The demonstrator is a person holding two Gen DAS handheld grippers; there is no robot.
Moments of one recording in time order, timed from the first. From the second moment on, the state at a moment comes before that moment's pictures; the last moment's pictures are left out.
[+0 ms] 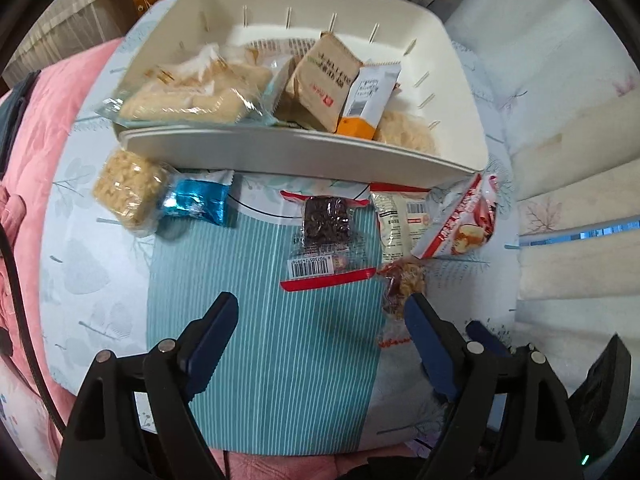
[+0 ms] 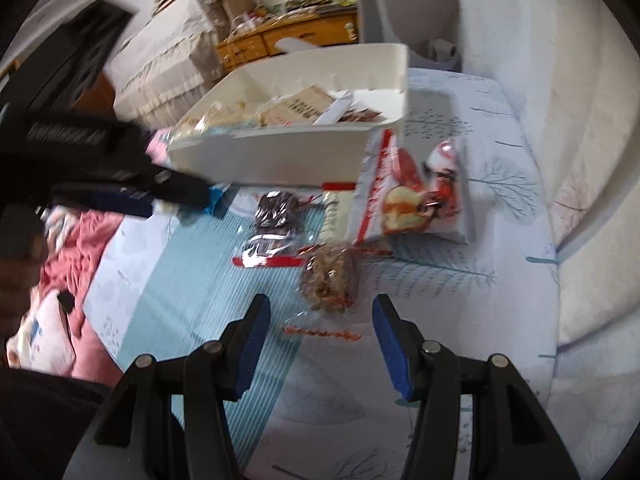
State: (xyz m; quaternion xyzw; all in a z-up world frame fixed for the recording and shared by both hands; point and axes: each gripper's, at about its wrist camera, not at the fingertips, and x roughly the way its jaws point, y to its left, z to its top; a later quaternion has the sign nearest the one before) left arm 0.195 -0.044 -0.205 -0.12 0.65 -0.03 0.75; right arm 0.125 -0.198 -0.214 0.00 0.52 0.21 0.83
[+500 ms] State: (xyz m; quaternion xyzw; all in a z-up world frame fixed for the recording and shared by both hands) left arm 0.236 -0.046 -0.264 -0.10 0.68 -0.01 0.73; right arm 0.142 -0.173 -0.243 -0.05 0.56 0.20 0.80
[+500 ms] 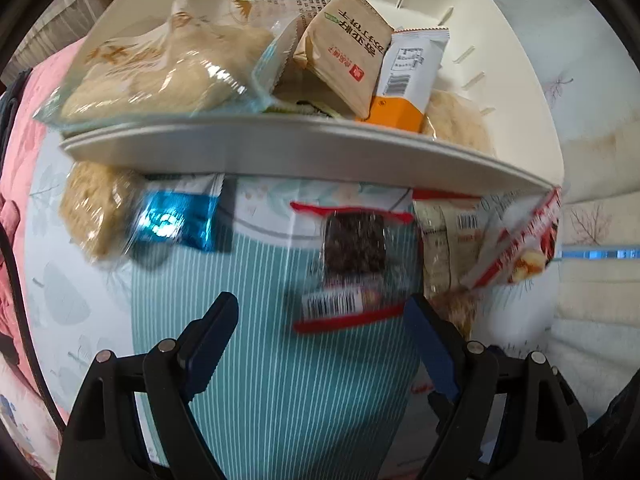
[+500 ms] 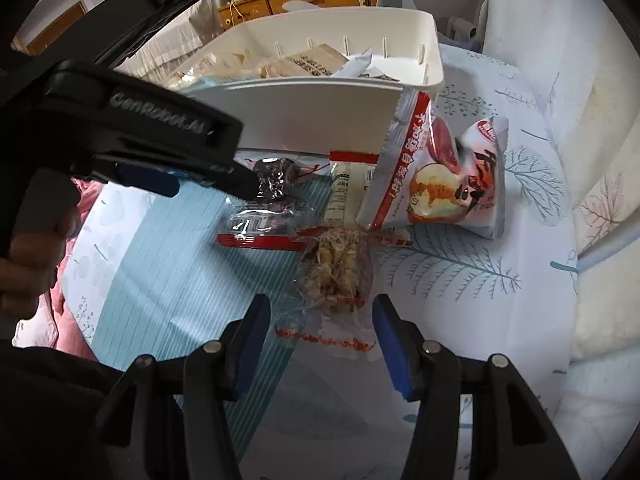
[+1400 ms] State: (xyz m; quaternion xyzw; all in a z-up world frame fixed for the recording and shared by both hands) left arm 0.274 -0.062 -0.311 -0.11 0.67 -0.02 0.73; right arm 0.160 -0.158 -0.273 -0.07 0.59 0.18 0.79
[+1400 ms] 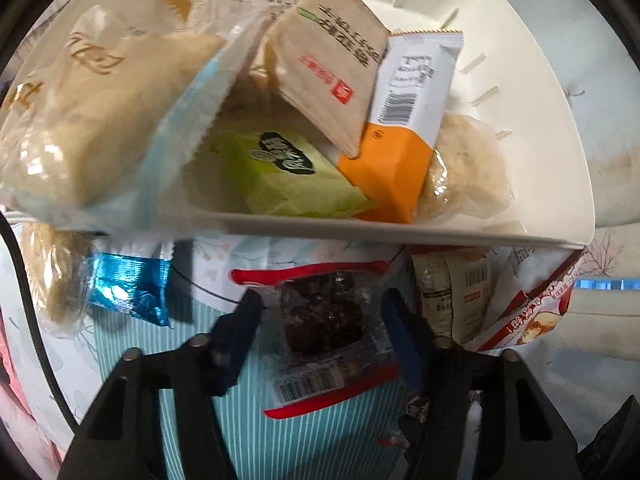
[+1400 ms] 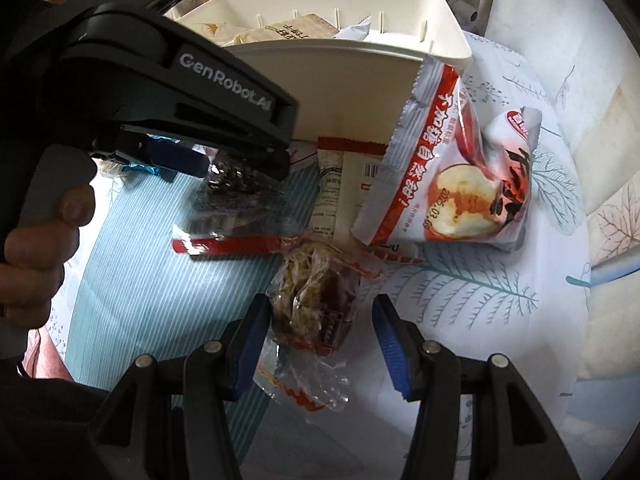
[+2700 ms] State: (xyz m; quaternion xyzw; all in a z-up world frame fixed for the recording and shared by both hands) left arm 0.189 0.033 -0.175 -0.12 0.67 0.06 0.73; right arm 0.182 -0.147 -0.209 -0.06 0.55 0.28 0.79
